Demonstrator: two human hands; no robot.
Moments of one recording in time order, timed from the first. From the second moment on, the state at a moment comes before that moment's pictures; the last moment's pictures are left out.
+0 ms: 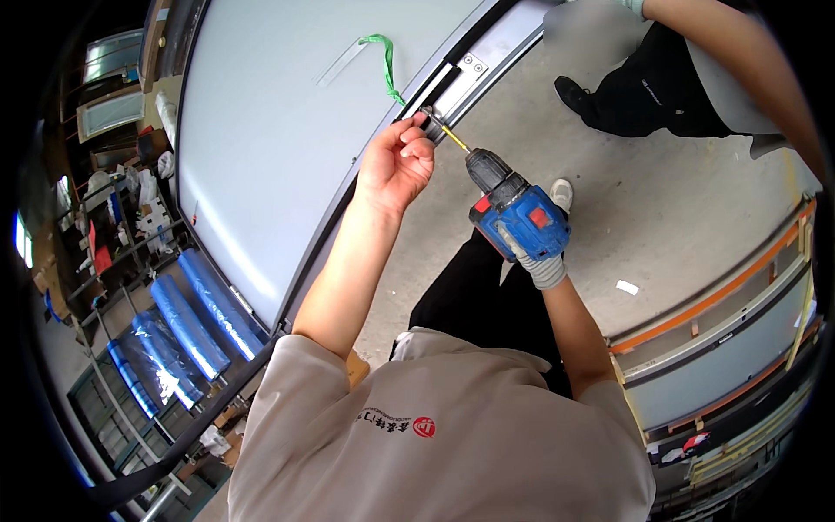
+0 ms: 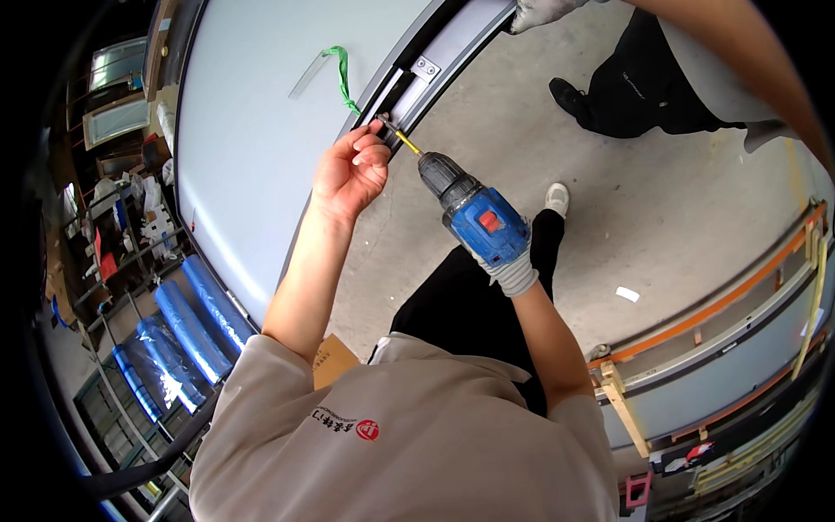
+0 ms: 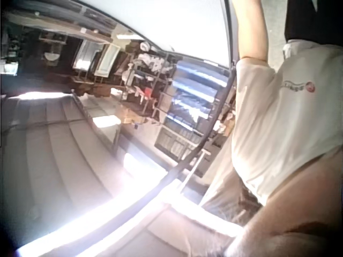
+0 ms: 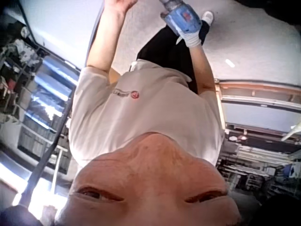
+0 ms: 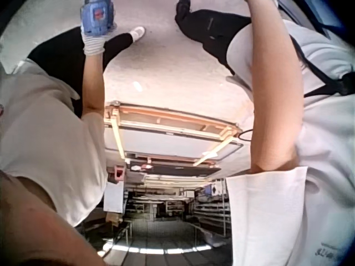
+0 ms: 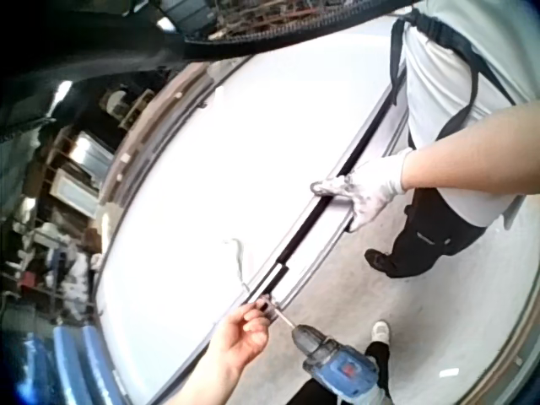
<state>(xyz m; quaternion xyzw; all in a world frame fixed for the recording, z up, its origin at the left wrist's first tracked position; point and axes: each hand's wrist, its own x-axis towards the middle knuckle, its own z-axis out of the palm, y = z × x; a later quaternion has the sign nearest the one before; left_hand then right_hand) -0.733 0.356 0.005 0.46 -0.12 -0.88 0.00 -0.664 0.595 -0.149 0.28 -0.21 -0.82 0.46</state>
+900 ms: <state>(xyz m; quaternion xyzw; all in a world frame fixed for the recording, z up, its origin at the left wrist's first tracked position) -0.730 0.354 -0.010 0.12 -0.97 -0.13 0.19 -0.677 0.571 -0.060 0.06 0.45 -0.82 0.34</state>
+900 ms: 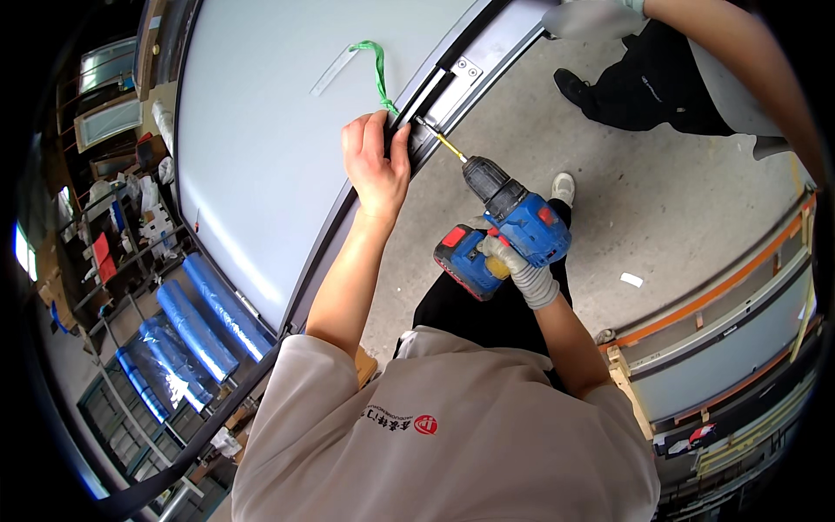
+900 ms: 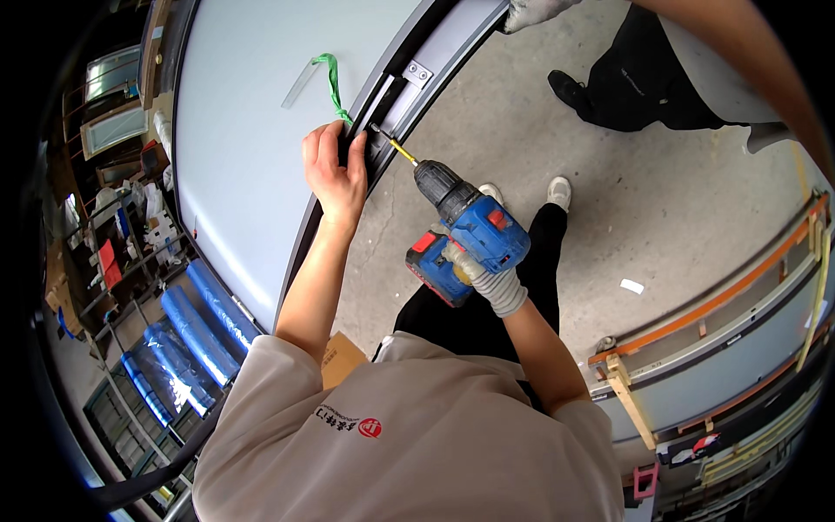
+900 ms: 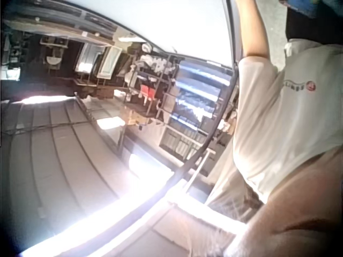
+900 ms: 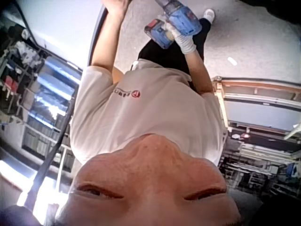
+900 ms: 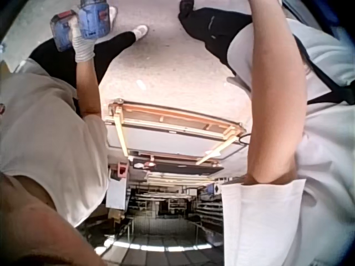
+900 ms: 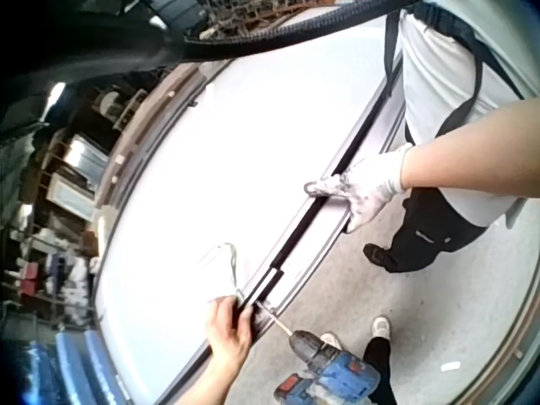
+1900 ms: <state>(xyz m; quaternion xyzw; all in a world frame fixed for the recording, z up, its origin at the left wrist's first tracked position) -0.698 0.293 0.033 0.23 -0.93 -0.23 0.17 -0.674 0.614 -0.085 -0.08 0.66 -0.63 0.40</state>
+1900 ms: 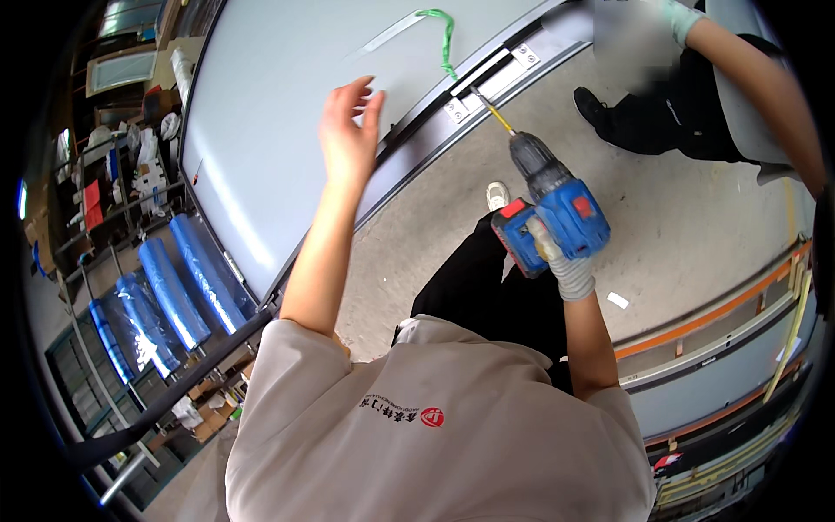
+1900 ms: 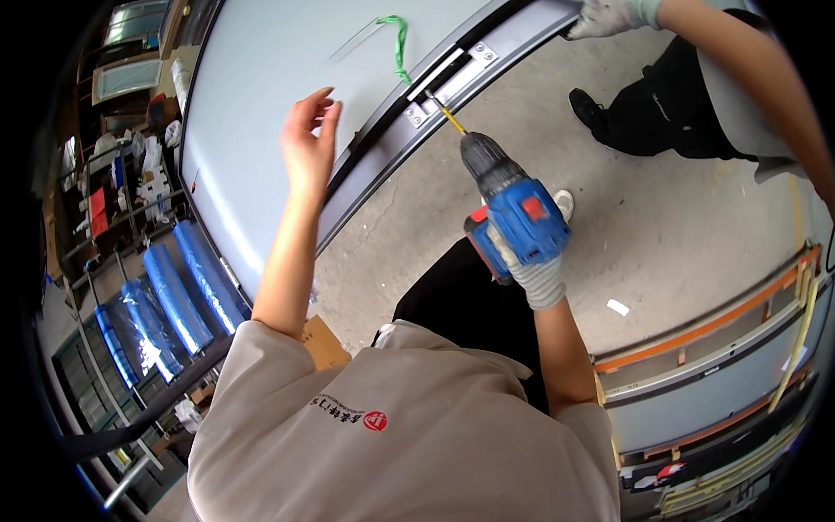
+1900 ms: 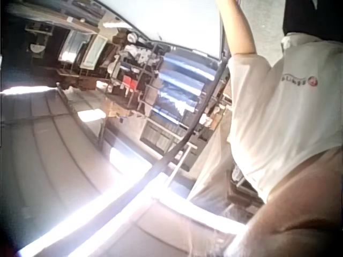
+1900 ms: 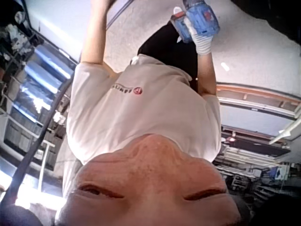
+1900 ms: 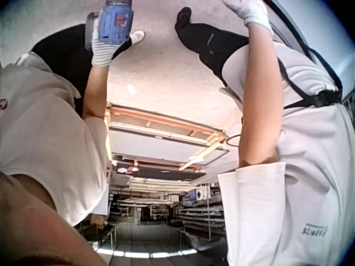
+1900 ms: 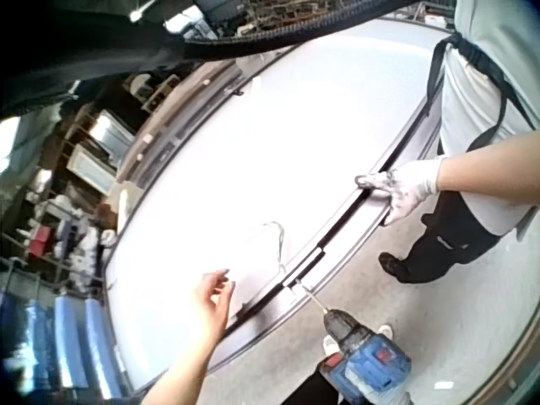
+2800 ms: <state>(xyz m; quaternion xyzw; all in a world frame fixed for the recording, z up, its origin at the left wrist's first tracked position) -0.706 0.334 0.047 0.37 -0.48 -0.80 0.04 -0.660 0.610 -0.004 -0.01 0.61 -0.70 0.35</state>
